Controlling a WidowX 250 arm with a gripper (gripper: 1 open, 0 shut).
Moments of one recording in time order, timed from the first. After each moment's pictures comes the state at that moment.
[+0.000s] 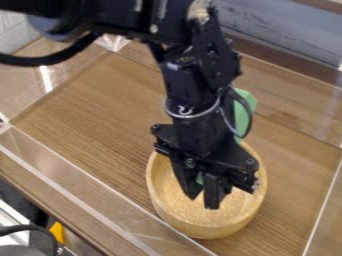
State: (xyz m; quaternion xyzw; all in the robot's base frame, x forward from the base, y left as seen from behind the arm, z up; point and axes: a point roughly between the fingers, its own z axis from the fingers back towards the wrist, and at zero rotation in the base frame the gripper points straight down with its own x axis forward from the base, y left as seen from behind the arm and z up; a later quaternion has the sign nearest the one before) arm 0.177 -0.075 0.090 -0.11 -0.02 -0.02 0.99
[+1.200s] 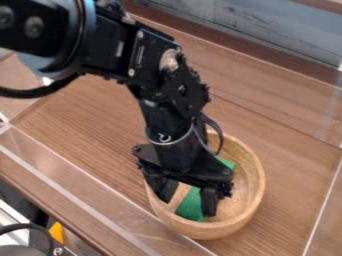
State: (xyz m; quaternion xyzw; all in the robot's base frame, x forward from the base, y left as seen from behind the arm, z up) arm 0.181 -0.051 0.054 -0.09 -0.04 0.07 0.99
